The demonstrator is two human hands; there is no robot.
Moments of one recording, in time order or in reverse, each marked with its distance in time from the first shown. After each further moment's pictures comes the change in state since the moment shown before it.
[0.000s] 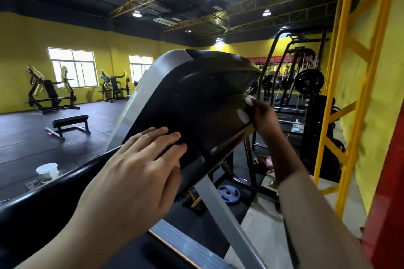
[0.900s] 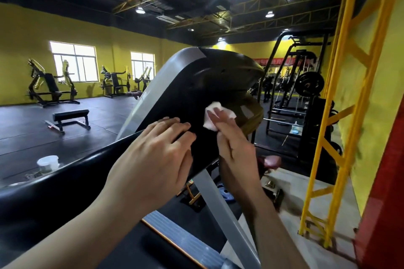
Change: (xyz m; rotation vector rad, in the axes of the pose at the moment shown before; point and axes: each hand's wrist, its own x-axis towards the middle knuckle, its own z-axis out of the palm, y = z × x) left_hand -0.001 0.005 0.000 0.030 0.034 -0.018; right_hand -0.189 -0.093 0.034 0.048 -0.069 -0.395
